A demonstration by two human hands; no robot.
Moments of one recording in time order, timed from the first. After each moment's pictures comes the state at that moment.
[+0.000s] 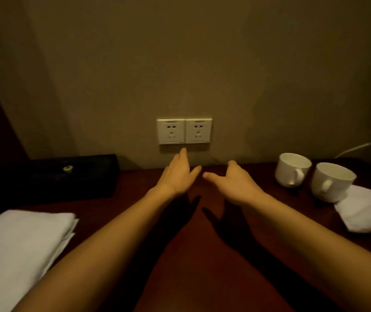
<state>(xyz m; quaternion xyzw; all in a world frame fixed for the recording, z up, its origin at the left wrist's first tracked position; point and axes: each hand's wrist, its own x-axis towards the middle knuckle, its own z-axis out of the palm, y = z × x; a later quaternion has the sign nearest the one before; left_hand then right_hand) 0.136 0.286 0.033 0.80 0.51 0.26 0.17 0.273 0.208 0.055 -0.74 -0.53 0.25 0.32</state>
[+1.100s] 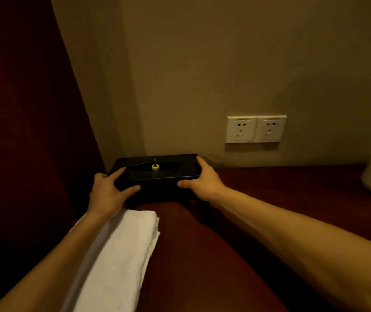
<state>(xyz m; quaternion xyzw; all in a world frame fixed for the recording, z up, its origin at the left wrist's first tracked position) -0.182 0.309 -0.007 0.64 0.68 0.34 0.12 0.064 0.319 0.001 -0.60 -0.56 0.41 0.39</state>
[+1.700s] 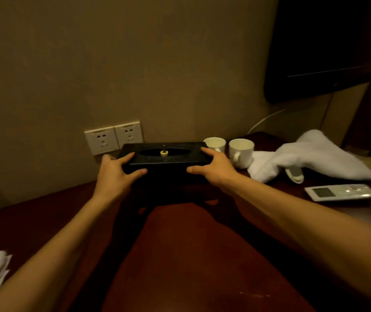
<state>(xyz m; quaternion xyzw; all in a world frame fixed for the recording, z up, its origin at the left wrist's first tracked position) 0.131 0.230 0.063 0.82 0.46 0.31 0.17 0.367 0.129 0.050 -0.70 -0.44 0.26 0.49</state>
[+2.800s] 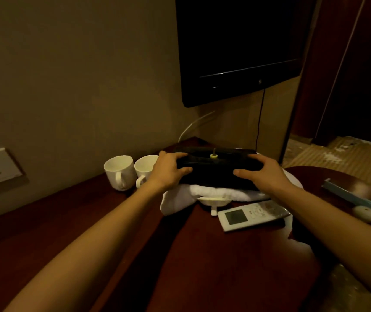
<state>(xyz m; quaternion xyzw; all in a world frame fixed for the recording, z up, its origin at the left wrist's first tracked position) 0.524 0.166 0.039 0.91 0.28 0.19 0.22 0.694 -0.029 0.018 -0.79 -0.29 0.13 0.52</state>
